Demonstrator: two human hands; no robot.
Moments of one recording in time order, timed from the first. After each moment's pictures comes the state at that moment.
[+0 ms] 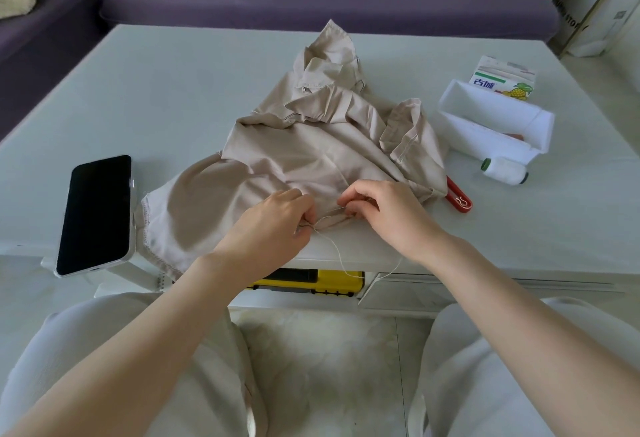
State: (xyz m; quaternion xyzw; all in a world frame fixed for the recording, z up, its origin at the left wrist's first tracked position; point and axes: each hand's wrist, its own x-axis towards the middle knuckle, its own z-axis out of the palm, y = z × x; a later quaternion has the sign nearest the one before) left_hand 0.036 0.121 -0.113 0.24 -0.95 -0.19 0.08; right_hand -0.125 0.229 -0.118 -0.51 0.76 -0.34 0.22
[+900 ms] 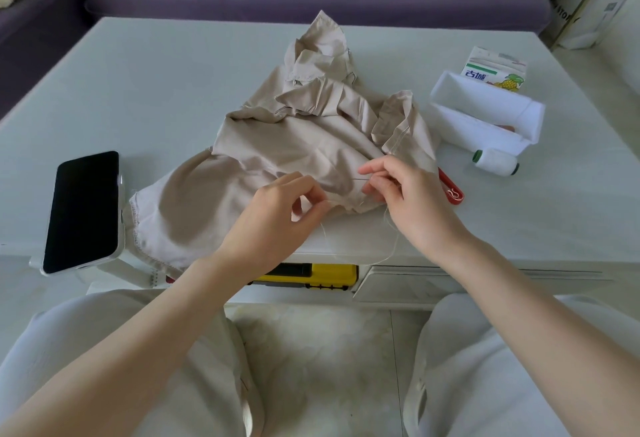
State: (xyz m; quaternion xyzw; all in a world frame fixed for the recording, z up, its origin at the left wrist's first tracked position) left_hand 0.030 0.137 -0.104 0.22 -0.89 -0.34 0.20; right_hand -0.128 0.252 -0.103 -0.46 0.76 -0.44 0.15
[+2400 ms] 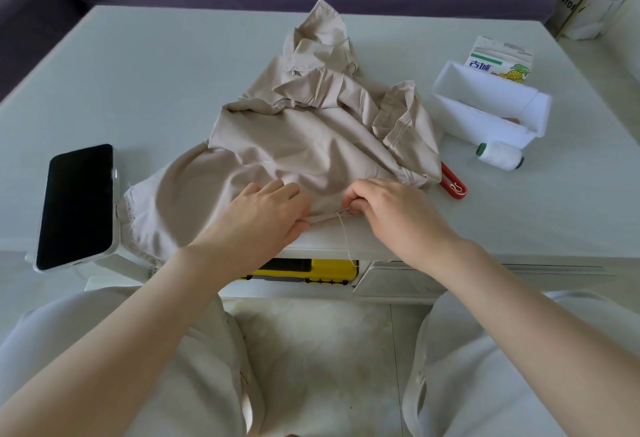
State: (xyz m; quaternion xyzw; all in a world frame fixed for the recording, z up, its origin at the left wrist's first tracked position) left_hand 0.042 0.114 -0.121 0.08 -0.99 -0.04 0.12; right_hand -0.122 0.251 -0.118 -0.60 0.78 -0.19 0.07
